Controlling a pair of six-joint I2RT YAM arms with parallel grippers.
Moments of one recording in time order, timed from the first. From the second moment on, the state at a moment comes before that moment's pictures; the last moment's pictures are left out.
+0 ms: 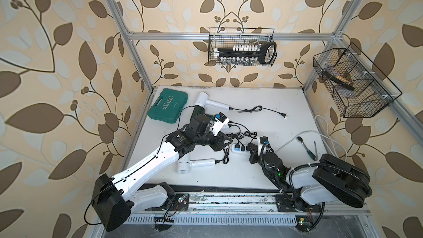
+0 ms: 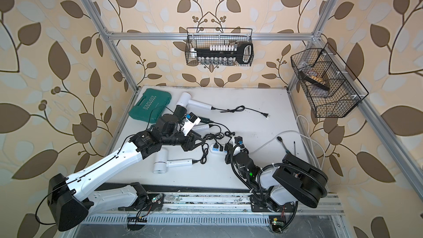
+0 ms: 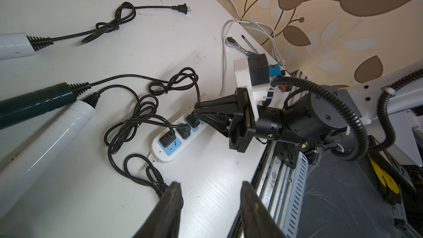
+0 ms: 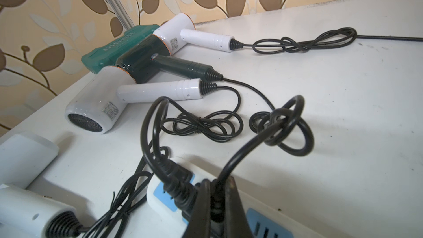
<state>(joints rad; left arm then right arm) -0.68 1.14 0.94 -0.42 0.46 -0.19 0.83 1.43 0.10 1.00 0.40 0.43</state>
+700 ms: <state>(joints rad) -0.68 1.14 0.94 -0.42 0.46 -0.19 0.86 1.45 0.13 0.95 0.43 0.42</state>
